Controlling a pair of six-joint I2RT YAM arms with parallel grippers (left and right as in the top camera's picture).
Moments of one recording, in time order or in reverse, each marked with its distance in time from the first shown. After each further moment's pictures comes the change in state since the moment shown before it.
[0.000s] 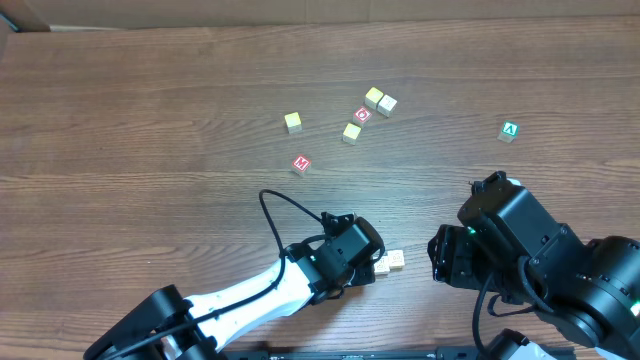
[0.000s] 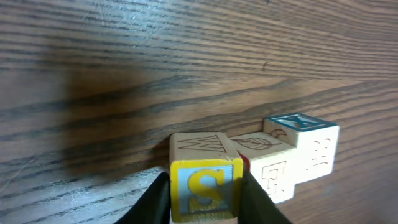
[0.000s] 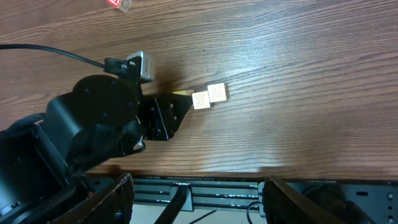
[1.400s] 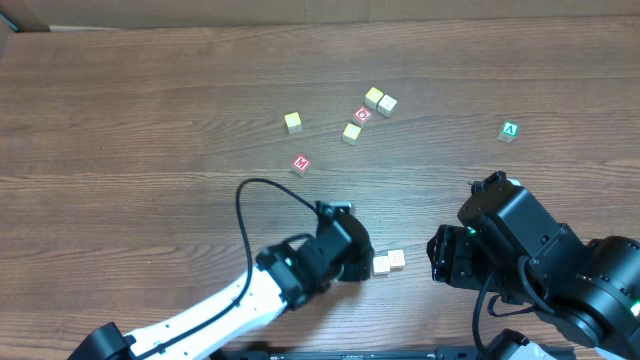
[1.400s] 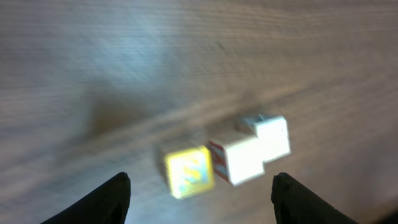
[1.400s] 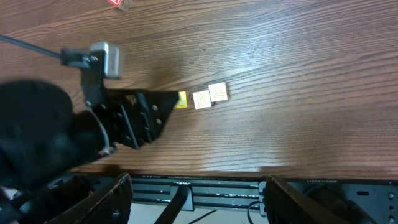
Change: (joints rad) left arm 0.071 -0.196 0.026 -0.143 -0.046 0.231; right arm 0.000 0.000 0.000 0.000 -0.003 0.000
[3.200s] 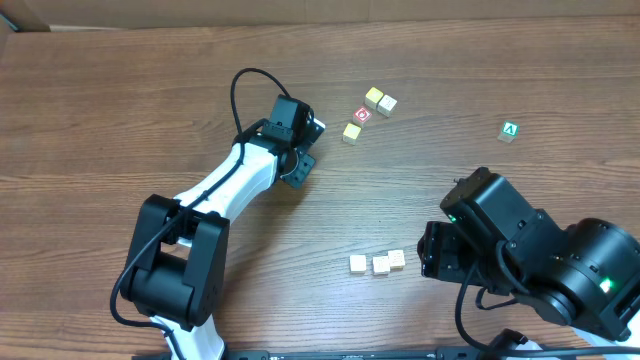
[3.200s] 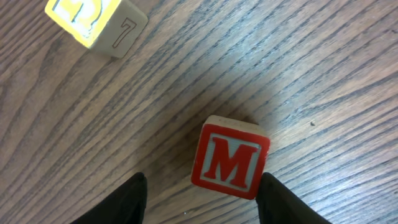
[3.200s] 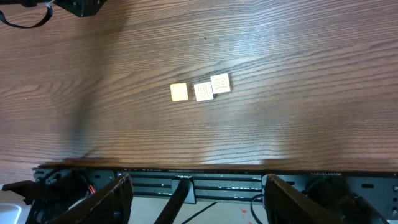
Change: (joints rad) left arm 0.509 0.555 0.486 -0.085 -0.067 1.082; right arm 0.000 0.056 0.000 0.000 -0.034 0.003
